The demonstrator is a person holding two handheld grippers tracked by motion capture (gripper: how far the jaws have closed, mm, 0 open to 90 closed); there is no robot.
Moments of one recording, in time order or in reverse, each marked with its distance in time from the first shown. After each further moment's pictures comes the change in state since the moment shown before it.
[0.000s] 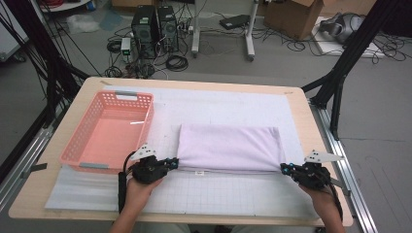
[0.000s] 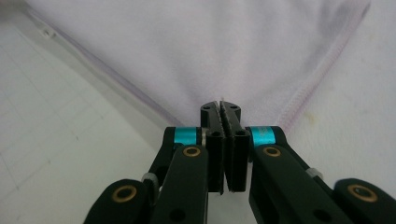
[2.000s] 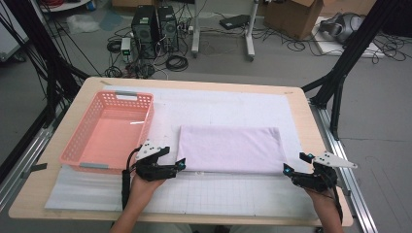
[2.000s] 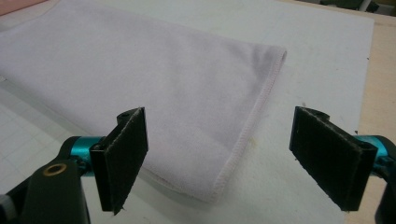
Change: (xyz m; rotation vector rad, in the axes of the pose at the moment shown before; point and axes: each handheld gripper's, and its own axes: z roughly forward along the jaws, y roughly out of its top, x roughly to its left) left arm -0.007 0.014 0.011 -0.063 0.097 0.090; right arm 0.002 0.000 -0.012 -0.180 -0.178 0.014
